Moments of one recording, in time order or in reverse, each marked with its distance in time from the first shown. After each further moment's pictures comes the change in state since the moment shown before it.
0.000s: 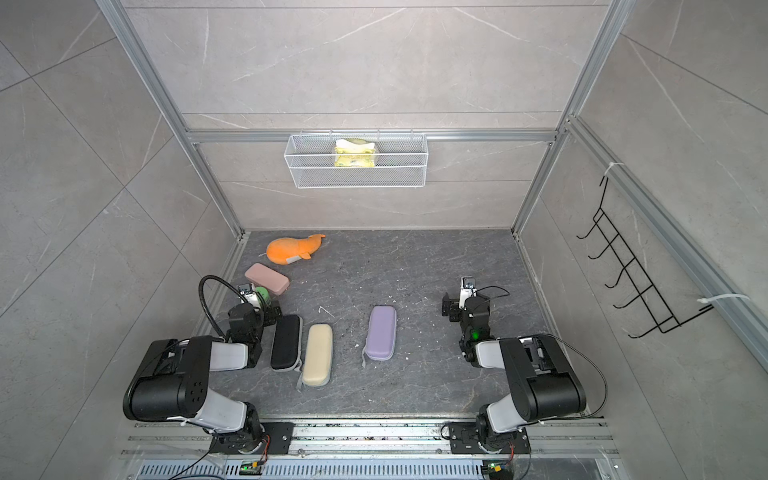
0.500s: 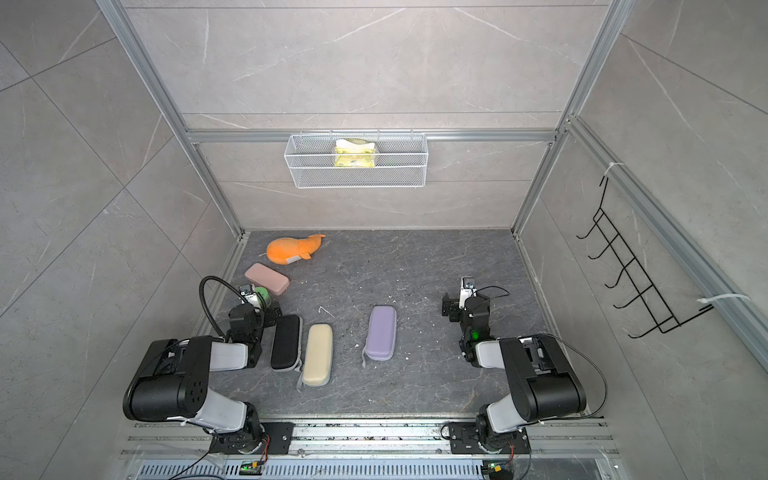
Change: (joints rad) left arm -0.001 0.000 0.000 -0.020 0.000 0.000; right arm 0.000 0.000 0.000 0.000 0.000 0.000
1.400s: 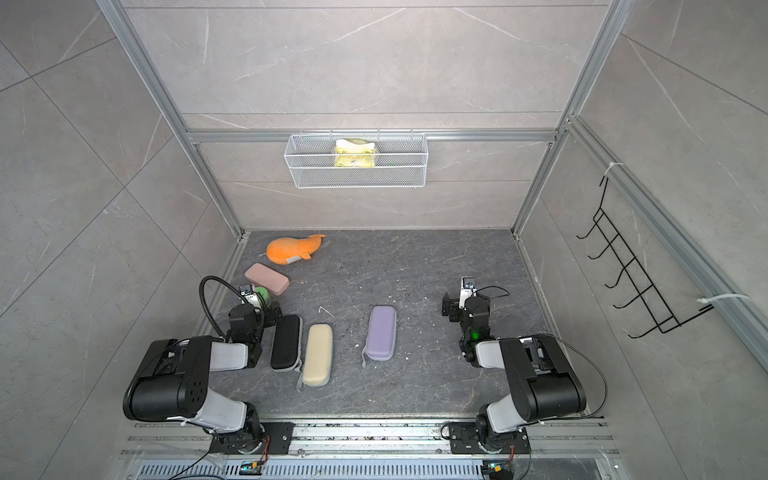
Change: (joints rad) left arm 0.000 0.000 0.000 0.000 0.000 0.000; right arm 0.000 0.000 0.000 0.000 0.000 0.000
